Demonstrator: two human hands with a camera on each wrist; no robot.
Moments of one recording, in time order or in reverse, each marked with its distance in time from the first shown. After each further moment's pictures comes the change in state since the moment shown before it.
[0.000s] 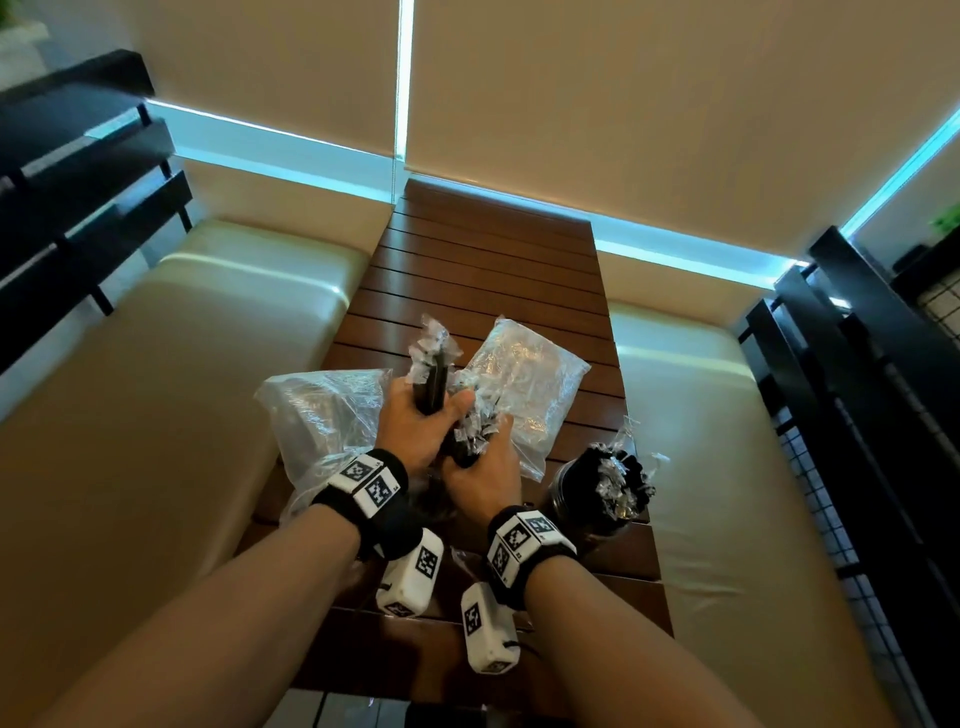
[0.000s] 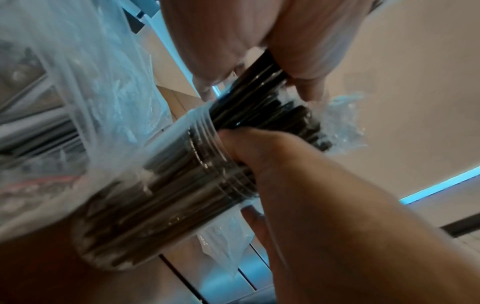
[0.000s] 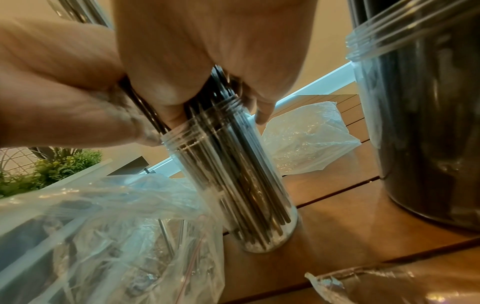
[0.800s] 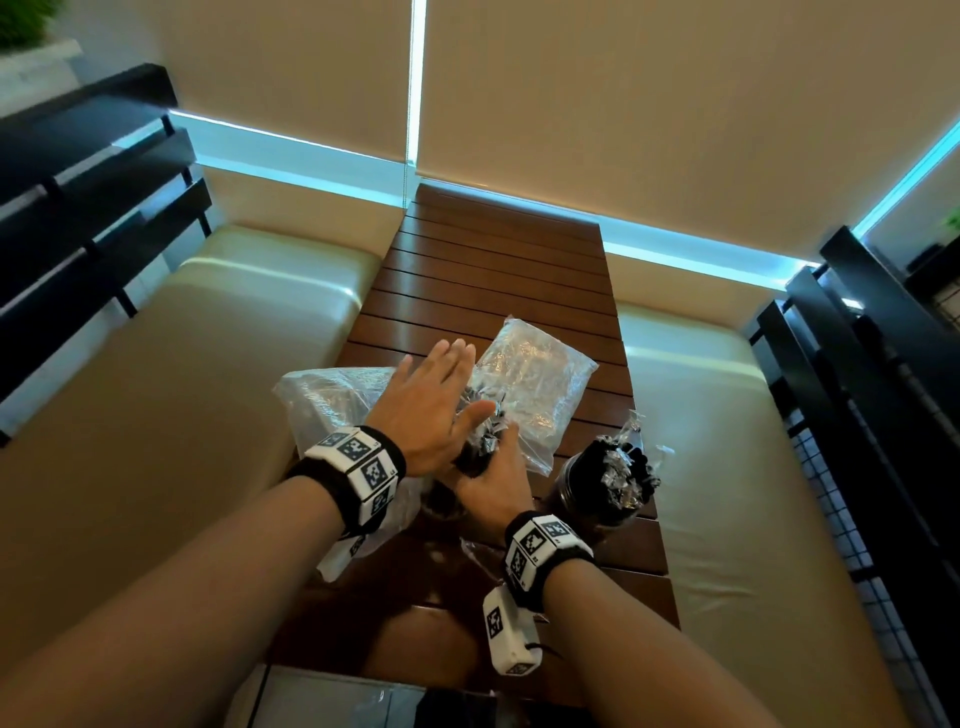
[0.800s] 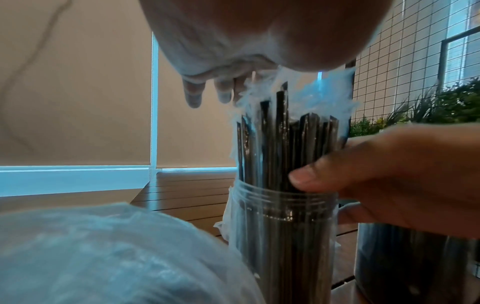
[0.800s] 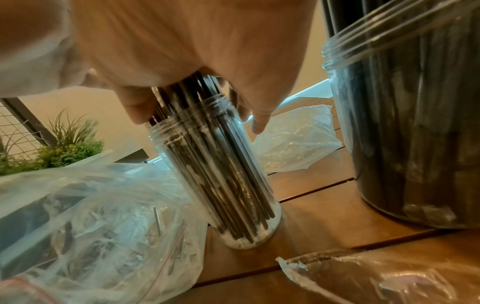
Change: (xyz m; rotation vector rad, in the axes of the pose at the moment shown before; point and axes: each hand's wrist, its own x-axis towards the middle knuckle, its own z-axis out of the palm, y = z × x) left_hand -0.007 0.018 -0.026 1.143 -0.318 0.550; right_hand -0.011 0.013 0.000 -0.037 -0.098 -0.007
